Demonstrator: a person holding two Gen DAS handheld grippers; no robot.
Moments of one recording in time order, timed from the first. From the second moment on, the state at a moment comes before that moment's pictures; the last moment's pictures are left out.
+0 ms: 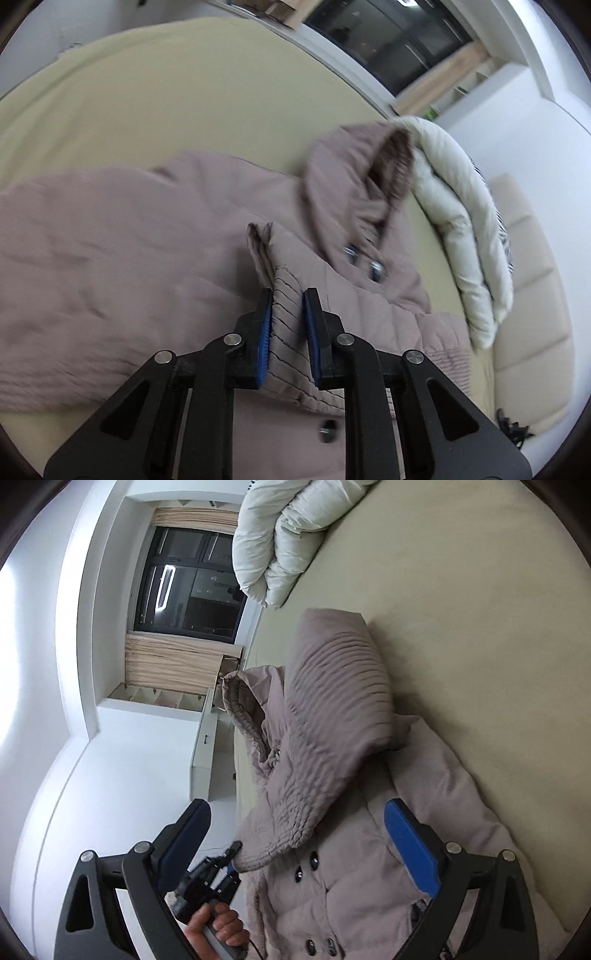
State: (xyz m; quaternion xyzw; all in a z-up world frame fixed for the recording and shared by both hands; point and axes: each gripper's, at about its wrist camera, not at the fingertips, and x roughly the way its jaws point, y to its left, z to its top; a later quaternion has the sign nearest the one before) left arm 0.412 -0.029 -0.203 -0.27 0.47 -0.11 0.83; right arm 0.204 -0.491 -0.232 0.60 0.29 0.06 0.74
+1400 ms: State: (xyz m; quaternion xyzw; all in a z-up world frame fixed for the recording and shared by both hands) left arm 0.429 -0.025 -0.248 -0.19 0.49 -0.06 0.85; right arm 0.344 -0.512 -0.261 0.52 0.35 -0.02 0.78
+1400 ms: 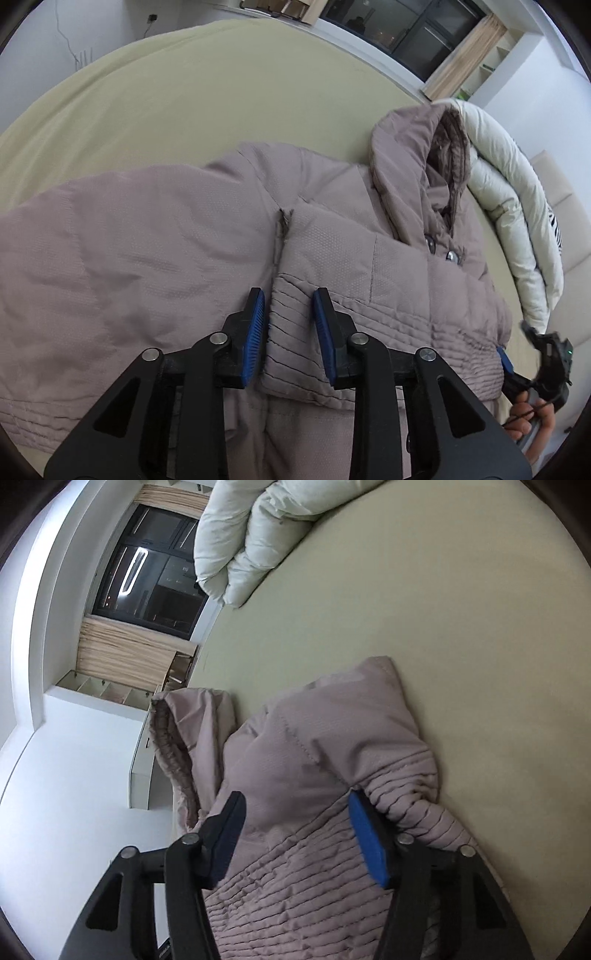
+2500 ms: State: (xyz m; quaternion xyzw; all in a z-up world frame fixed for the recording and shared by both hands) left arm 0.134 0.326 -0.283 -0.58 0.30 0.20 0.73; right arm 0.115 -0.346 -0.191 0.47 0.39 0.06 0.78
